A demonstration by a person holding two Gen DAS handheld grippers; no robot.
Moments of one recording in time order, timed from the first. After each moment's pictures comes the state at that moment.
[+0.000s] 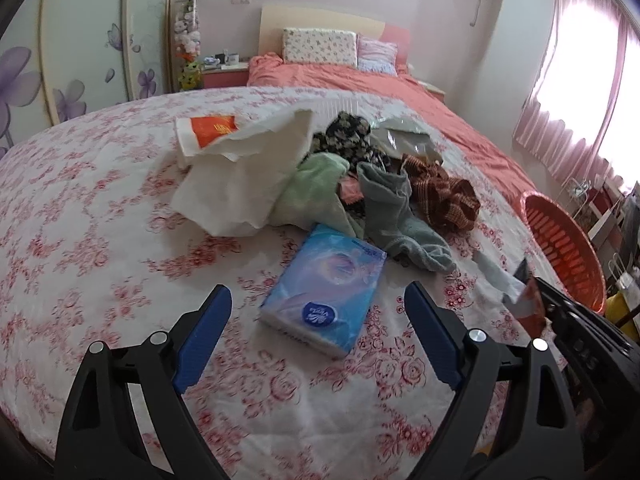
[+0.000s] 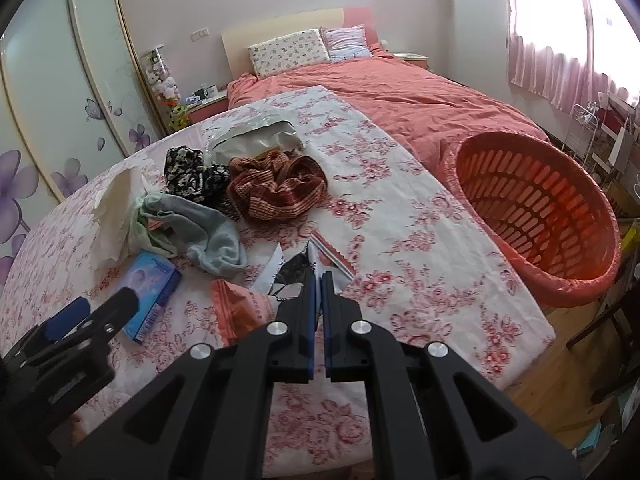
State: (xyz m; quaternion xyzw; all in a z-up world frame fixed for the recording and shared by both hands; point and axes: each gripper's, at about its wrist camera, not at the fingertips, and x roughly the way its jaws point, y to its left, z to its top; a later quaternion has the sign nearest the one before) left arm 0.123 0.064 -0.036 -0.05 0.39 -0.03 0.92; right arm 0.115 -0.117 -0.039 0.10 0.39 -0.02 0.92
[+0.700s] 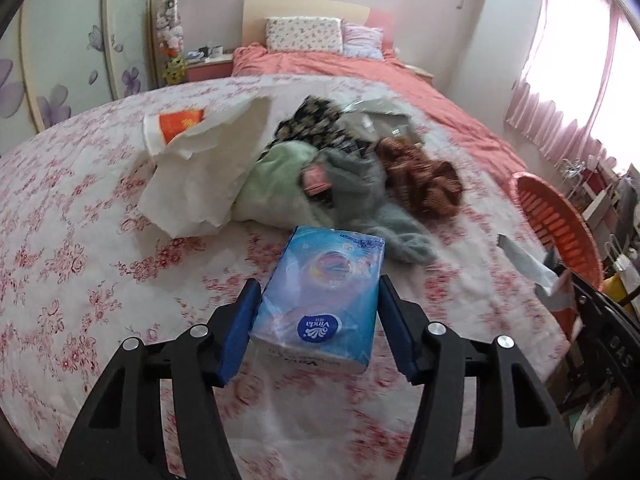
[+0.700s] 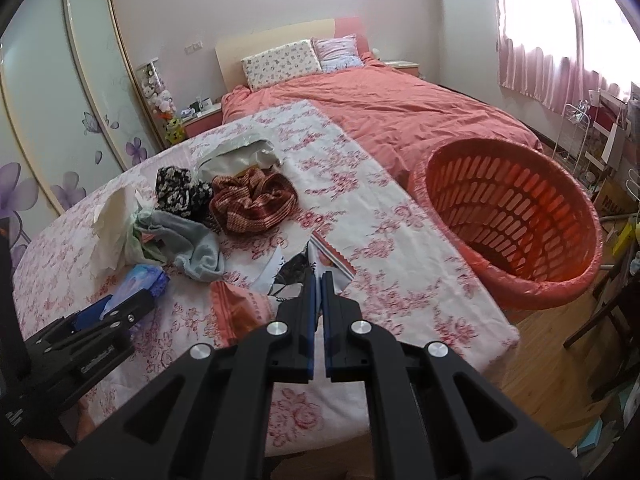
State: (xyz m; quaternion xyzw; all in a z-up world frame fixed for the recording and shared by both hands) left arm 0.120 0.042 -0.029 -0.03 0.40 -0.06 0.91; right arm 0.093 -0.148 -0.023 0.11 0.36 -0.03 0.92
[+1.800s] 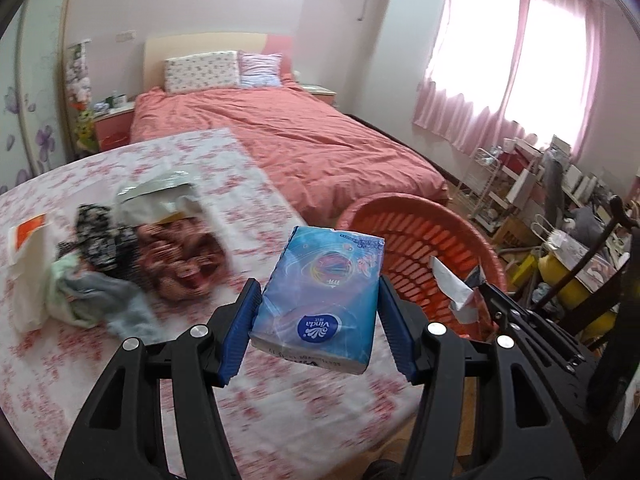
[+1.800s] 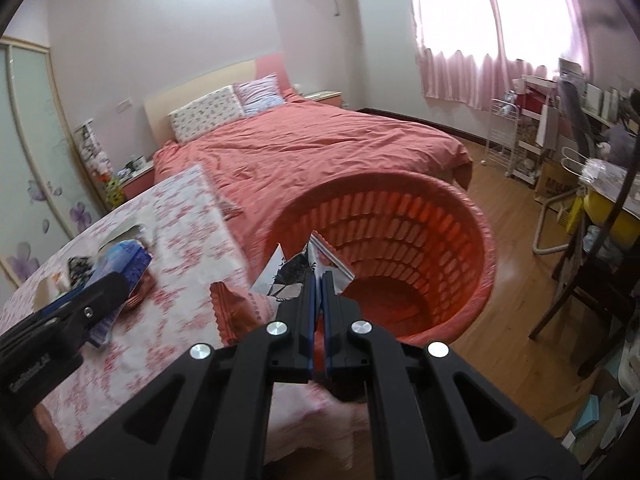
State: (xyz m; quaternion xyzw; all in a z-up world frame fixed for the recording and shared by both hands) left arm 0.134 -0.120 0.013 -0.01 0.35 -0.22 0.91; right arm 0.076 -0.288 -0.013 0.16 0.31 -0.17 0.92
